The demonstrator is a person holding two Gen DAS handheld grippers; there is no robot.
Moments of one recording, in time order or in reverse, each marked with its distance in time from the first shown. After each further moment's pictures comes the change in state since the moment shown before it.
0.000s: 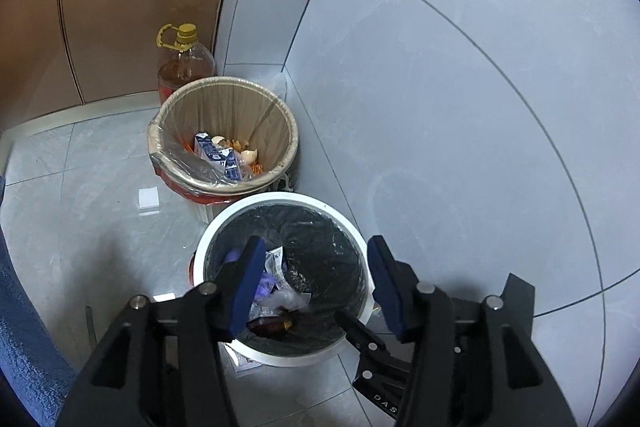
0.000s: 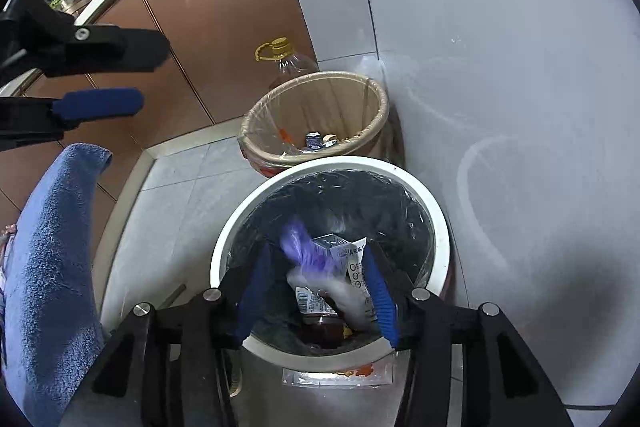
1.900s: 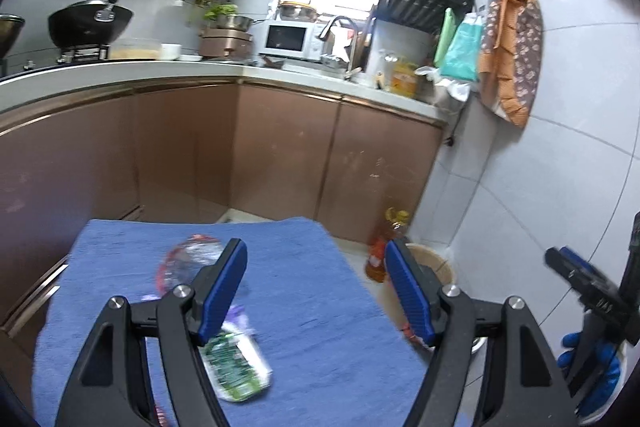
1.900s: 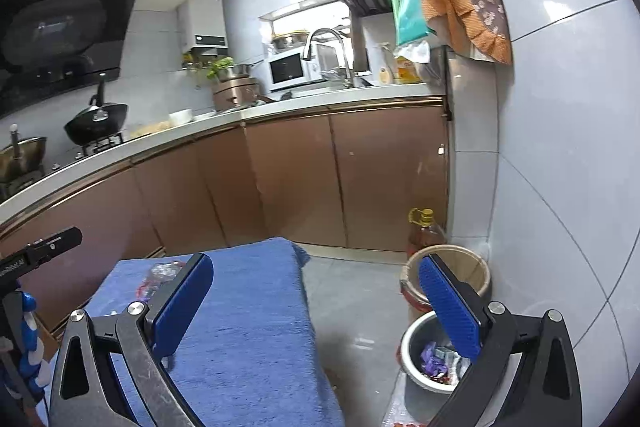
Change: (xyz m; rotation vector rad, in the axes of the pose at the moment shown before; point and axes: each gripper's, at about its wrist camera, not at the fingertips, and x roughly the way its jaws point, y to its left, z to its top) left arm -0.456 0.092 -0.289 -0.225 -0.726 0.543; right arm -0.279 0.217 -0.015 -0.310 -0.463 0.287
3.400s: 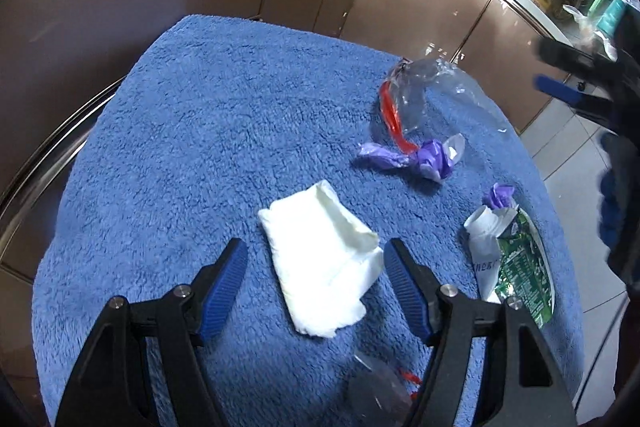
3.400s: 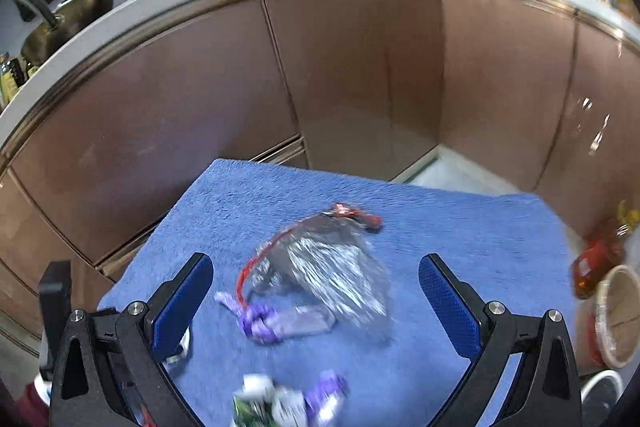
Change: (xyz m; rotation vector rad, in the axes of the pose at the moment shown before) left arm 0.131 0.270 -0.136 -0.252 0.474 0.138; right arm 0.326 0.260 -0.041 -0.241 0.513 0.477
